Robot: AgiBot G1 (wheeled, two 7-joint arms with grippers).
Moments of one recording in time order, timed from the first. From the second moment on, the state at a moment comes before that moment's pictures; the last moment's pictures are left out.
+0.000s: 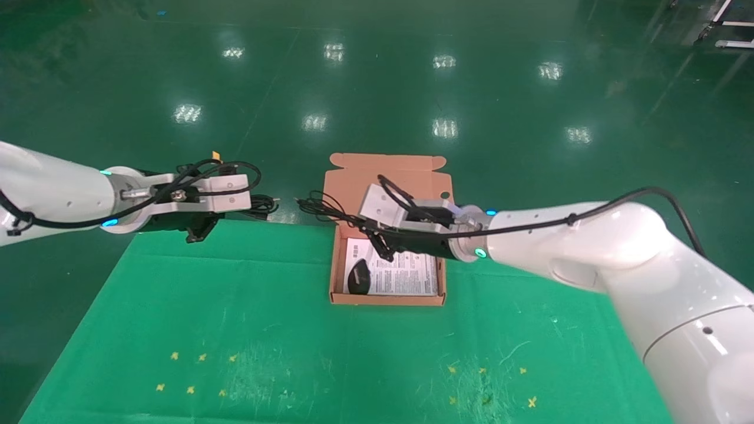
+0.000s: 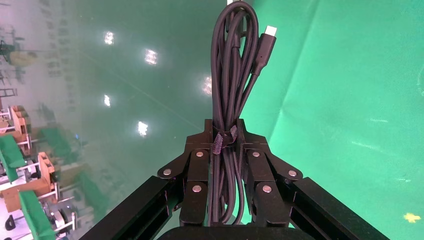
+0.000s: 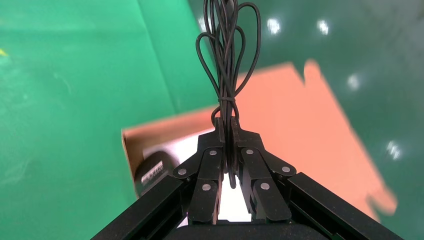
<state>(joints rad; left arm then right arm) -1.64 0.98 0.90 -1.26 2.36 1.15 -0.65 1.56 -1.36 -0.65 0.44 -1.58 -0.80 -0.19</state>
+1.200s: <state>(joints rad) -1.60 1.12 0.93 -1.07 2.28 0.96 -0.47 1.60 -1.24 -0.82 0.42 -1.58 -0.78 -0.05</state>
